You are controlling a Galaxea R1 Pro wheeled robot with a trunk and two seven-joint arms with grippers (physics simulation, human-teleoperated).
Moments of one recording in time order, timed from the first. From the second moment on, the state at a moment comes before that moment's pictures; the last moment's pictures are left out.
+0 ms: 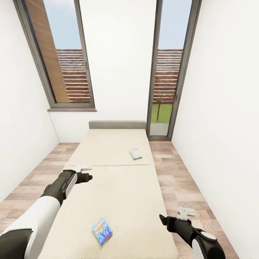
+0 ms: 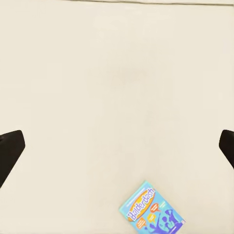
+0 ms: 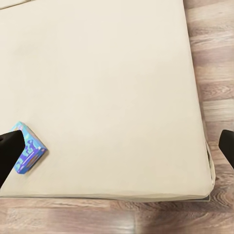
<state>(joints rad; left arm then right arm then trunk) -0.86 0.08 0.05 -0.59 -0.01 0.63 -0.06 -0.03 0.08 -0.07 -1.58 -0.11 0.72 0.11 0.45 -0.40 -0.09</state>
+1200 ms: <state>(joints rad) -0.86 0.08 0.06 -0.56 -0.01 0.64 -0.06 -0.03 0.01 -0.40 -1.58 -0.12 0.81 0.90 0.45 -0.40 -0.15</state>
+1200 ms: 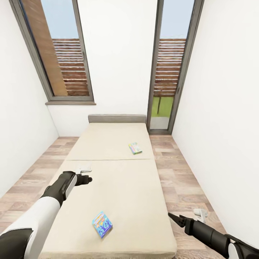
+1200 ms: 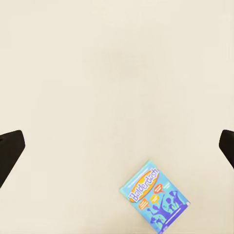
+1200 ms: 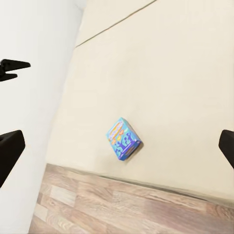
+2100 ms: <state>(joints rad) -0.86 0.07 0.06 -0.56 -0.01 0.59 -0.05 -0.03 -0.01 -0.41 -1.57 -0.12 0.82 0.95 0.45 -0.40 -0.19</state>
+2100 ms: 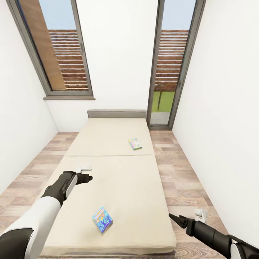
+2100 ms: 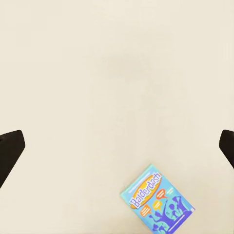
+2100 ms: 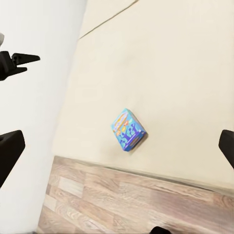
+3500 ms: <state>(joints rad) -0.86 0.07 0.06 -0.56 -0.01 0.55 -0.03 -0.03 -0.01 -0.41 -1.57 -0.12 0.81 0.98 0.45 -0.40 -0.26</state>
